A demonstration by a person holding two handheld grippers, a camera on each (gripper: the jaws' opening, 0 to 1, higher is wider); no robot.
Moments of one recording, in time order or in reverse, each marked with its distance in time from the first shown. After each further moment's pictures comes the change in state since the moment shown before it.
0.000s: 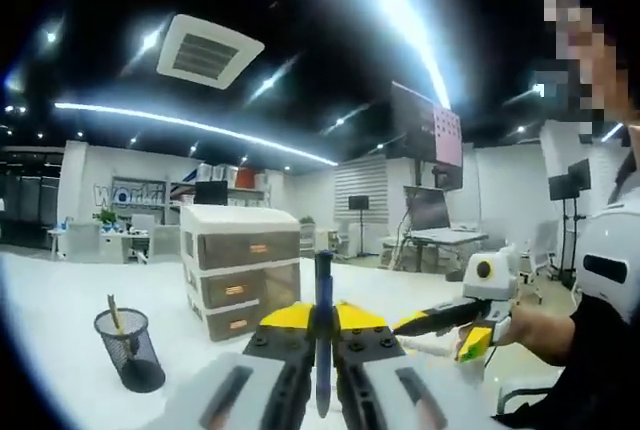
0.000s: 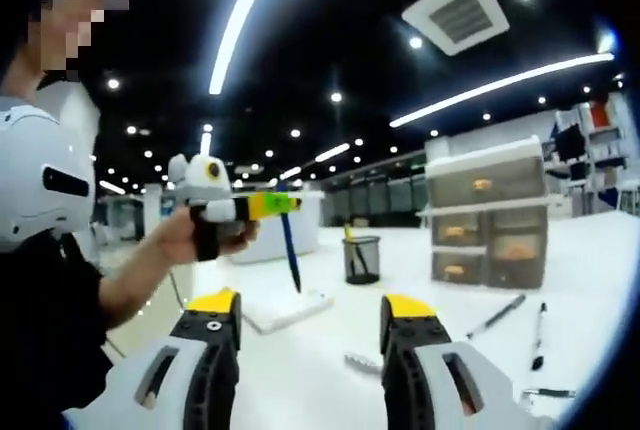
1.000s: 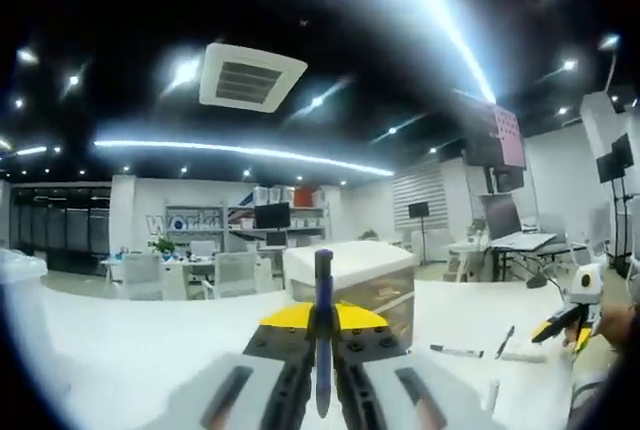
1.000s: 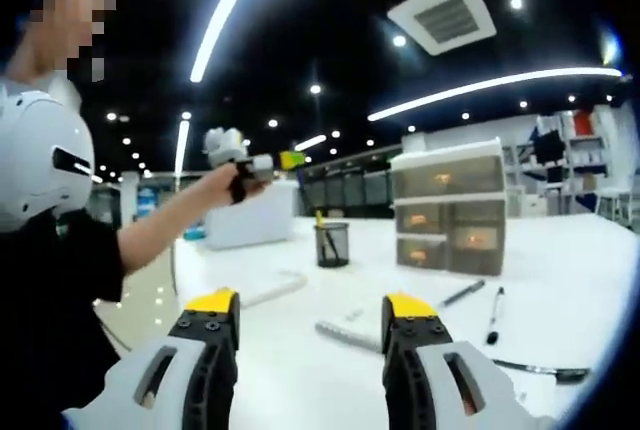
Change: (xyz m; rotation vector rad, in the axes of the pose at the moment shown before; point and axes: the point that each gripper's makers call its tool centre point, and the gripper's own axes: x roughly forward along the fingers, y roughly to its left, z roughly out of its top) left arm 0.014 0.160 0.065 0.089 -0.063 0.259; right arm -0.033 -0.016 -0.008 -0.019 0.033 -0.098
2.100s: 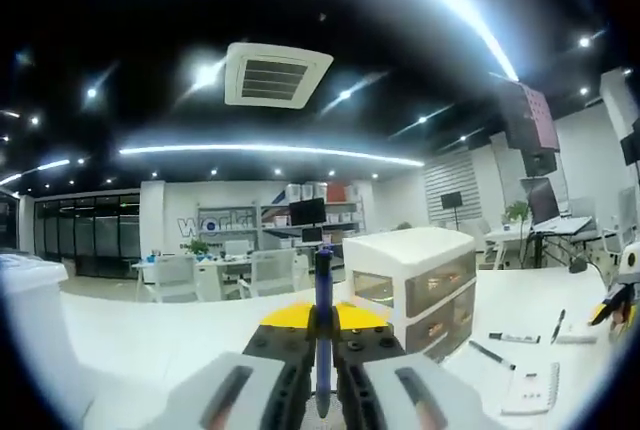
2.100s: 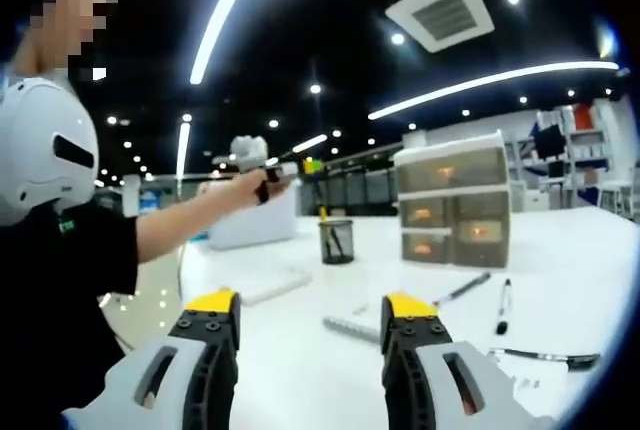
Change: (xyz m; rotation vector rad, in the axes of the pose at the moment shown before) left arm 0.021 0.053 -0.025 0.046 0.026 0.134; right arm -0.001 0.006 -0.008 0.020 0.001 0.010
